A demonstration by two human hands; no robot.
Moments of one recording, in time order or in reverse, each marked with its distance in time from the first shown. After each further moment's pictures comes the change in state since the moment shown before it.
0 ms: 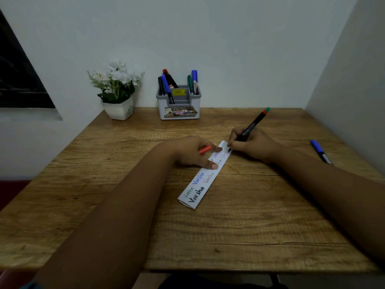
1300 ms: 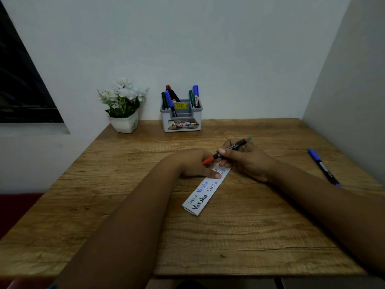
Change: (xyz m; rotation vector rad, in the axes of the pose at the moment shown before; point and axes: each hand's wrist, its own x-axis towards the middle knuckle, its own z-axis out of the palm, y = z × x) left_hand 0.004 -0.003 0.005 -0.007 0.035 0.020; right_hand -0.019 -0.032 0.021 0.692 -0.126 0.079
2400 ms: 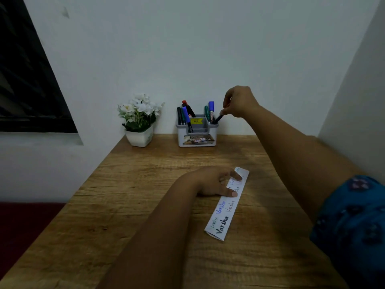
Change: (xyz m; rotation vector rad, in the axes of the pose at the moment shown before) left_hand -0.003 -0.010 -0.005 -0.104 0.000 0.069; right_hand 0.167 -0.112 -0.003 -1.206 0.476 -0.088
